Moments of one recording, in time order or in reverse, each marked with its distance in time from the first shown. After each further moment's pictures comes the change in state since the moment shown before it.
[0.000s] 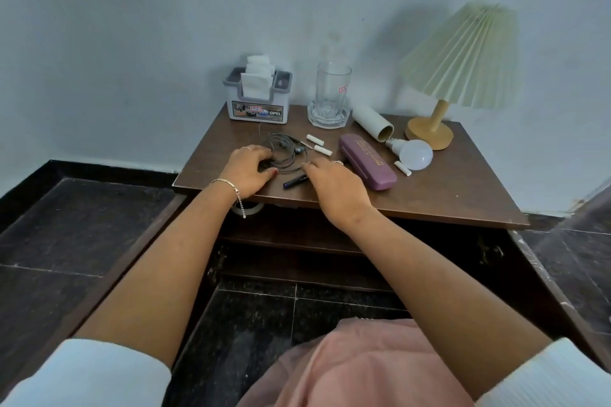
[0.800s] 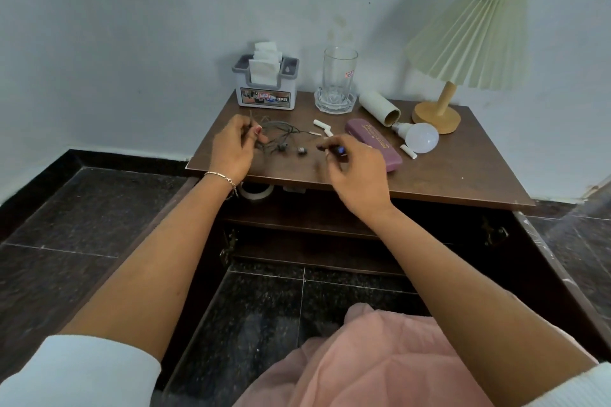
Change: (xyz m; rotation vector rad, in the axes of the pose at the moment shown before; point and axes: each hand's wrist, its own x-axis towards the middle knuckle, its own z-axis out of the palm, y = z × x) left_hand -0.030 -0.001 -0.013 -0.609 0.391 -0.099; right_hand -0.028 0.003 -0.005 0.611 0.457 0.166
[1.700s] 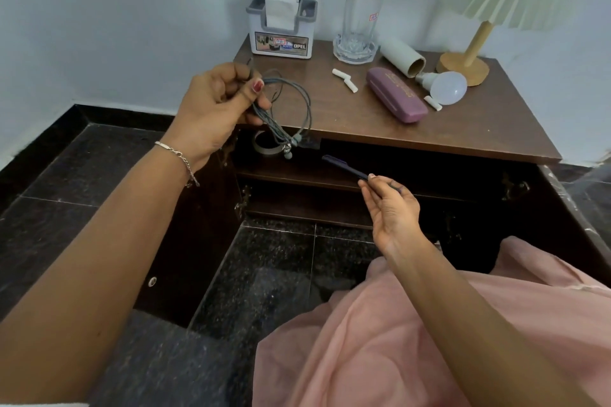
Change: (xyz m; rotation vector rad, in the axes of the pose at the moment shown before) left_hand -0.072 0.042 -0.074 -0.410 -0.214 0.013; right_hand -0.109 0.004 0.017 1.218 0.374 1.153
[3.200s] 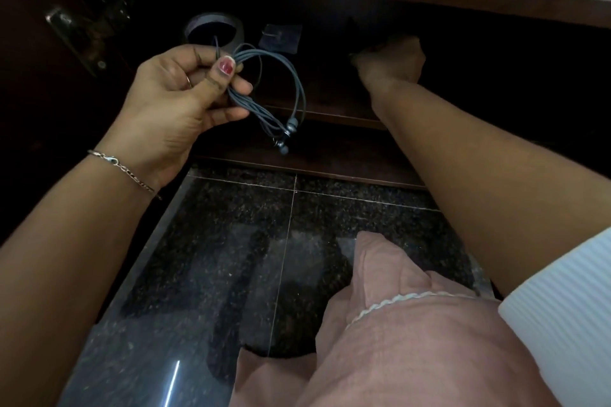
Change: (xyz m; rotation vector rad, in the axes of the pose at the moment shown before) left_hand -0.021 -0.175 0.074 -0.124 0.078 -0.270; right_hand 0.205 0.031 0.031 -1.200 0.155 -0.467
